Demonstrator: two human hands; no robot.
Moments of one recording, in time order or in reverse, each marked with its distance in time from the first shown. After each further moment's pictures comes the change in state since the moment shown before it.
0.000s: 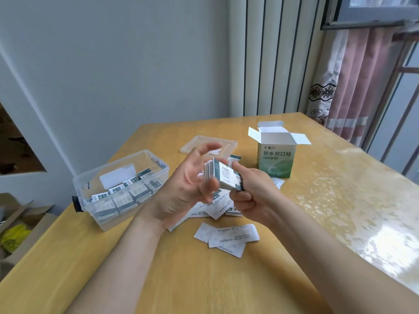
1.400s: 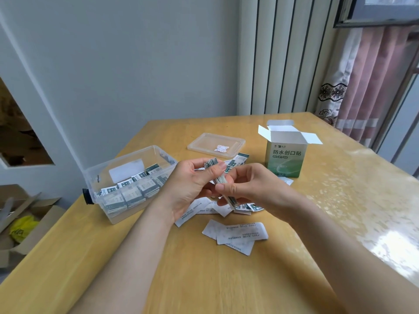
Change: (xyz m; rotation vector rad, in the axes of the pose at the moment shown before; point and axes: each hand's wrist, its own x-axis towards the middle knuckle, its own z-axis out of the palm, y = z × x) left_hand 0.002 0.006 0.005 0.128 0.369 -0.230; right_hand -0.005 -0.002 -0.008 -0.605 -0.353 -0.307
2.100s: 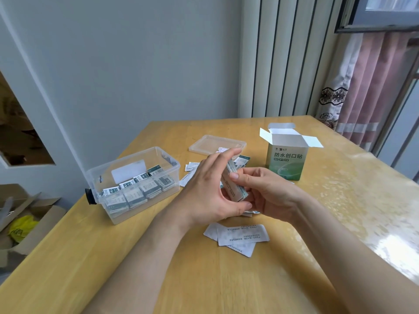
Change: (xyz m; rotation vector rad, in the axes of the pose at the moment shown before) left_hand -0.005 -0.012 0.008 0.730 -0.081 0.451; right_hand 0.000 0.000 -0.010 0.418 -0.104 0.154
